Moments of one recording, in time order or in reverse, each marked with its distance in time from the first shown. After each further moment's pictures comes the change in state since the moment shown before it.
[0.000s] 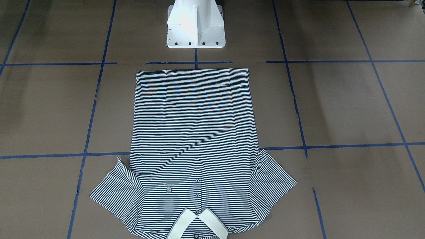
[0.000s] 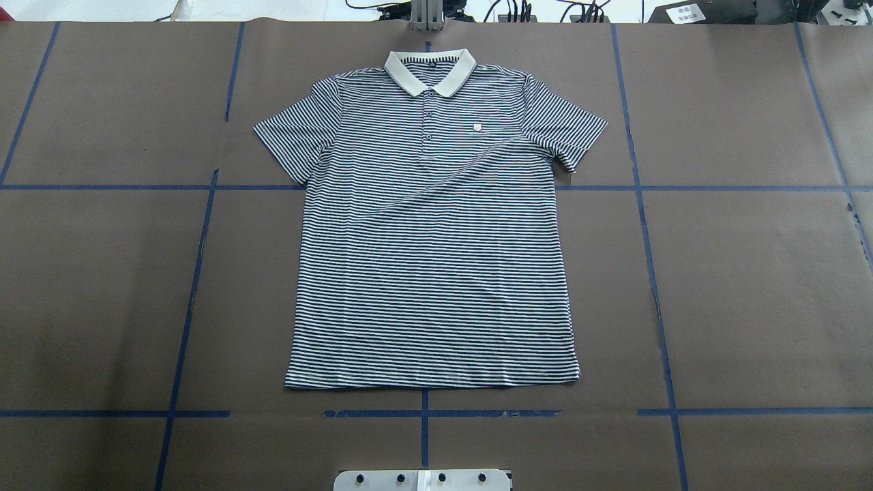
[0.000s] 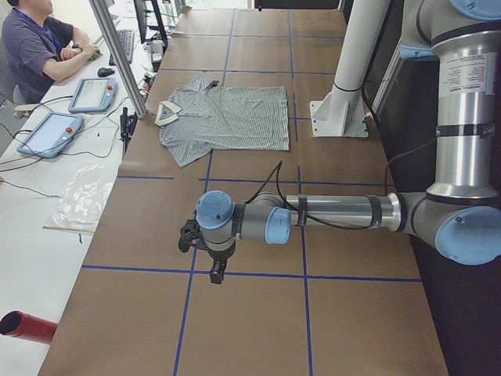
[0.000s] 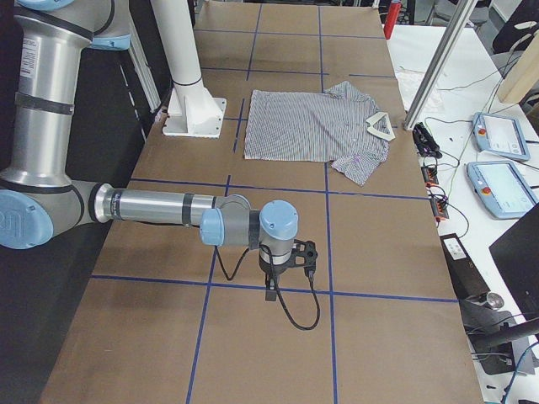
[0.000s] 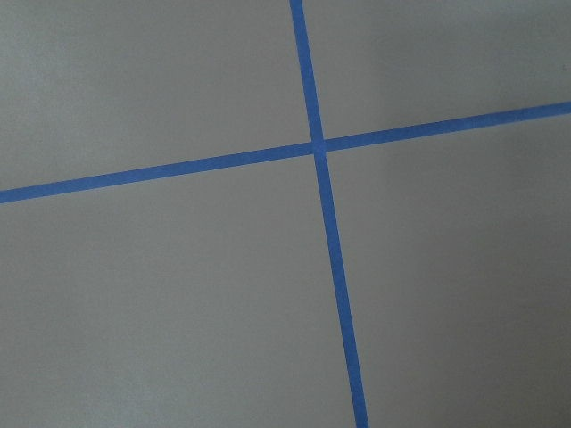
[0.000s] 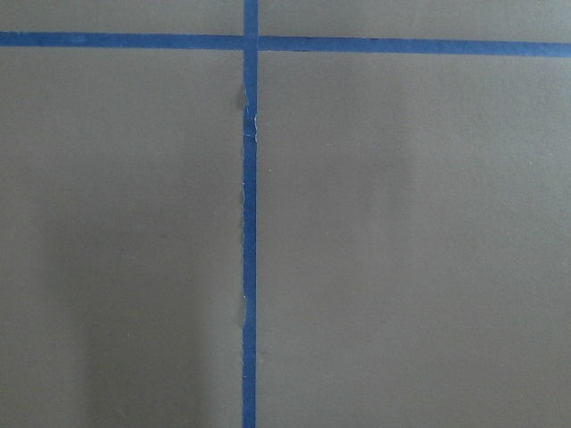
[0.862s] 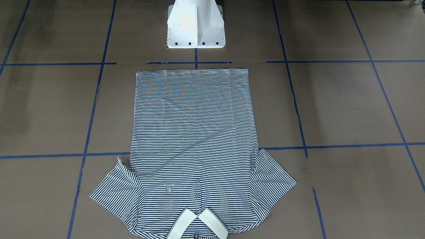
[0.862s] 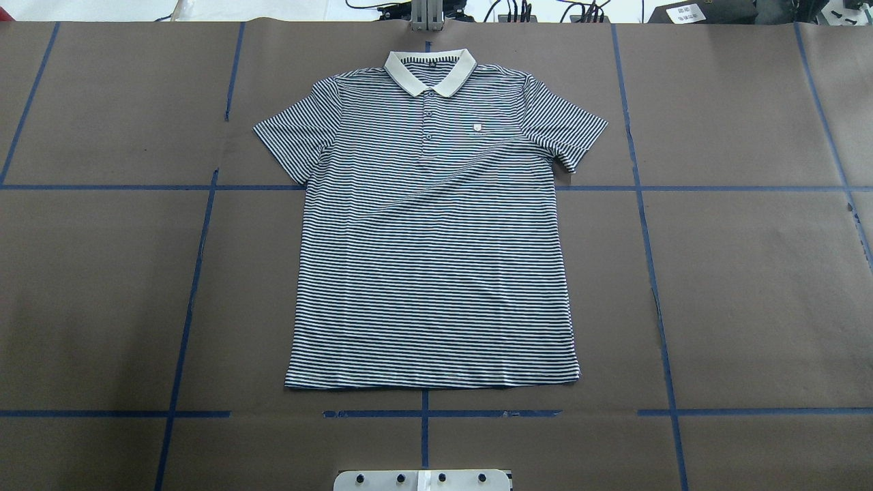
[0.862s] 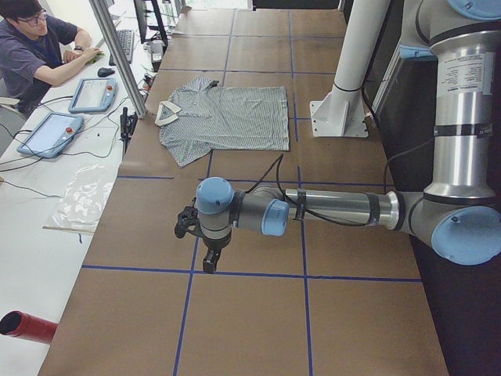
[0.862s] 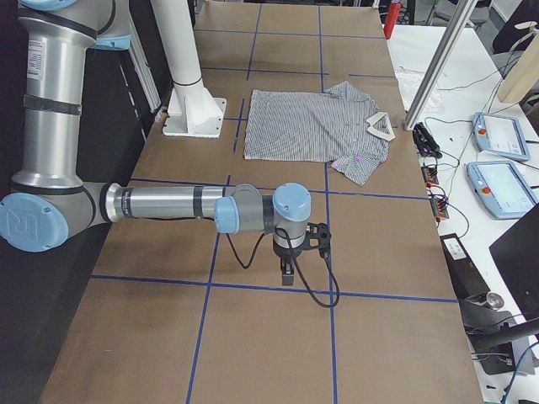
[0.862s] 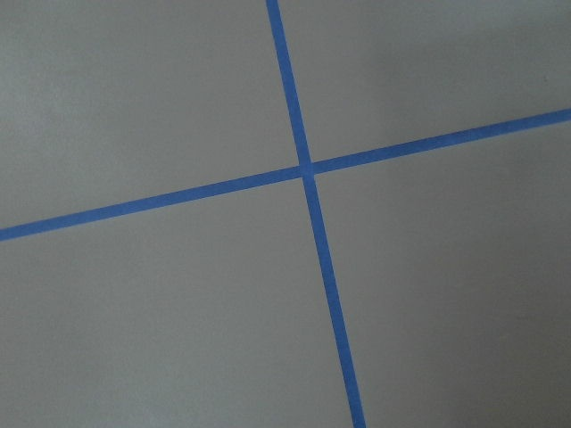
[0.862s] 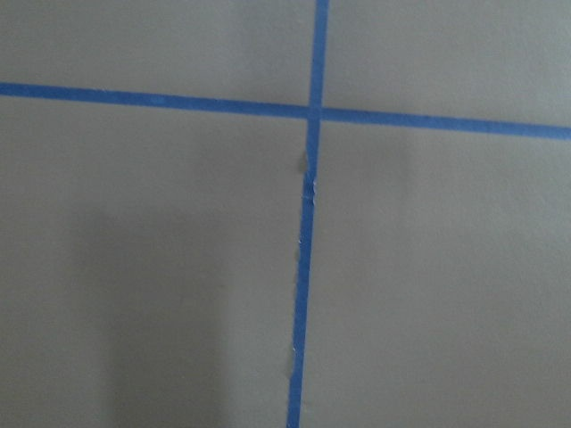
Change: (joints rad) left arm 0.016 -0.009 -0.058 -0.073 0.024 0.005; right arm -0.036 0.107 0.022 0.000 0.006 0.004
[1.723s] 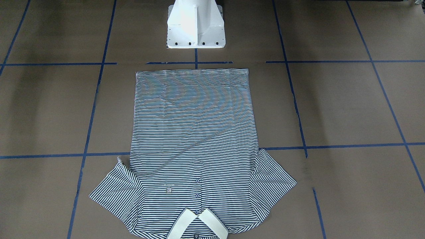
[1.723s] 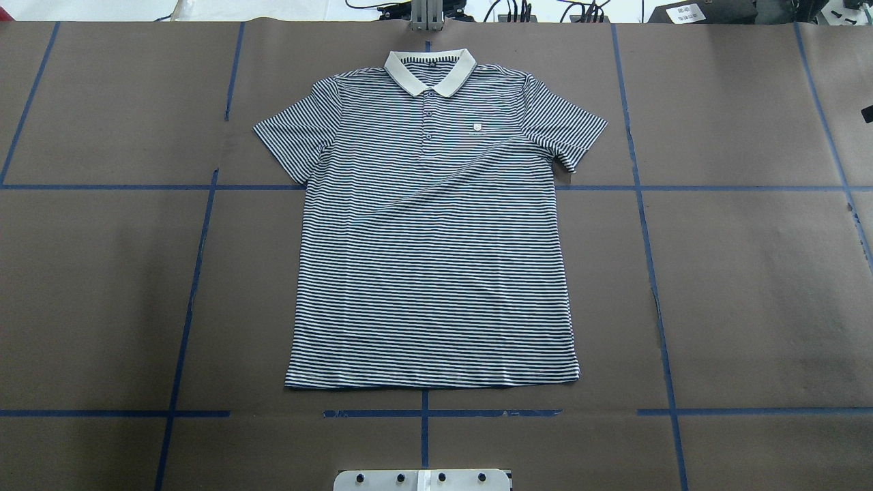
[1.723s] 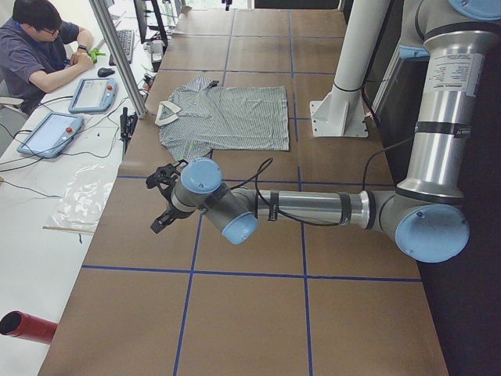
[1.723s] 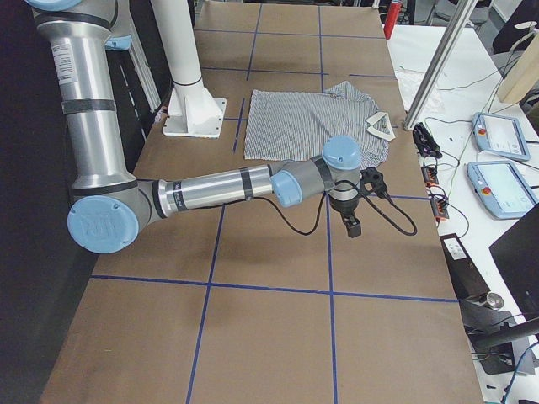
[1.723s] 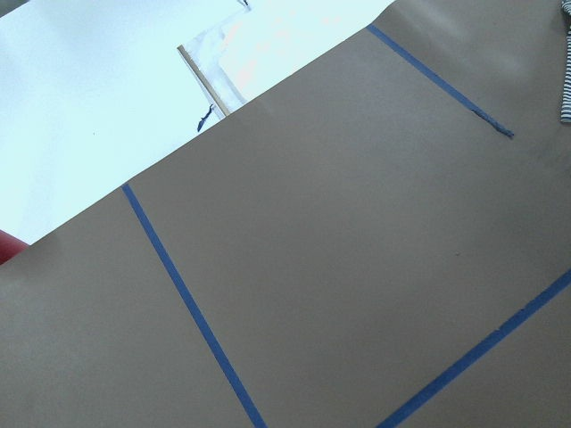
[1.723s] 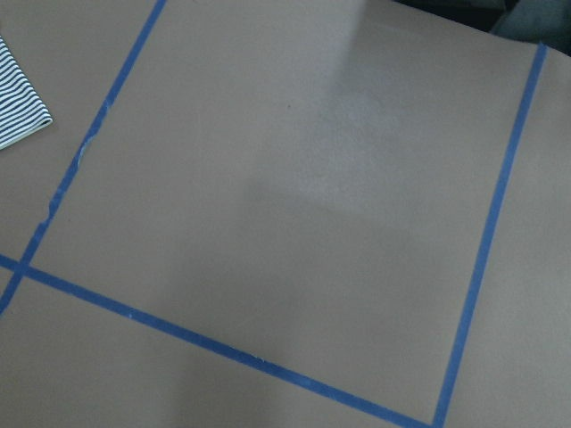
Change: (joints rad) left arm 0.003 -0.161 0.201 -0.612 -0.005 -0.035; right arm -0.067 0.262 -0.142 0.264 0.007 0.057
